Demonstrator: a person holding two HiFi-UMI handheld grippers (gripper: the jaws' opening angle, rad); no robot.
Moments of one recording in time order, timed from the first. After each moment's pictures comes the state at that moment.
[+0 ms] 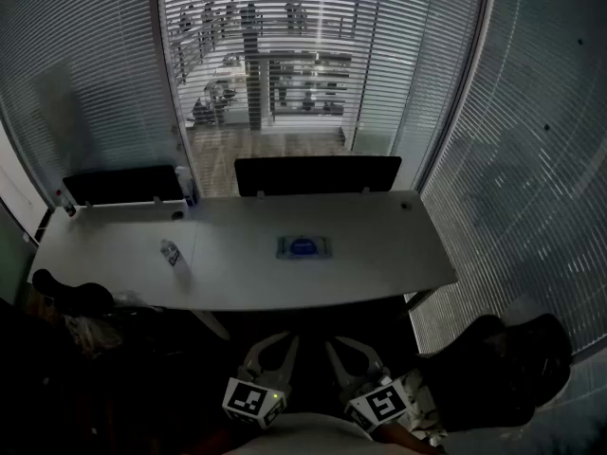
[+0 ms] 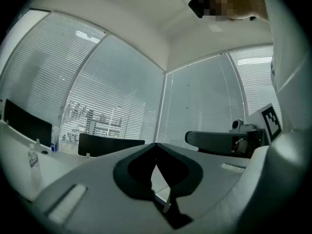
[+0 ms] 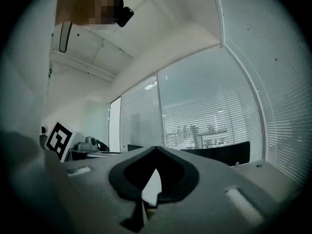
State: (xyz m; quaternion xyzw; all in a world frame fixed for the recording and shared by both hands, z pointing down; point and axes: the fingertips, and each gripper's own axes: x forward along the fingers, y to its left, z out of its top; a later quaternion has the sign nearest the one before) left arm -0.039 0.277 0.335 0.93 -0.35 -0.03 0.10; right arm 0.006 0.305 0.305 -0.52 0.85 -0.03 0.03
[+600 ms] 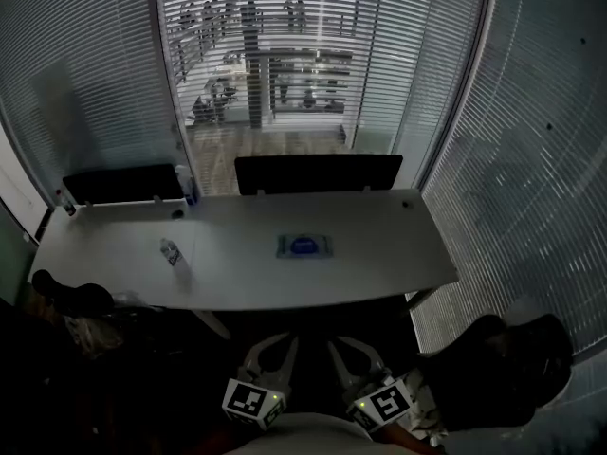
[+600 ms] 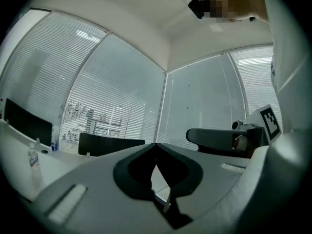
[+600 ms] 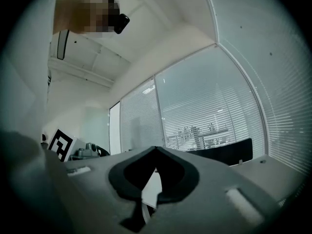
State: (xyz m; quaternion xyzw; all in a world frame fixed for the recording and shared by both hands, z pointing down) left arm -0.039 0.273 0.334 0.93 -0.35 -0.03 0.10; right arm 0.010 0.302 0.299 -0.52 0.85 -0.04 0.07
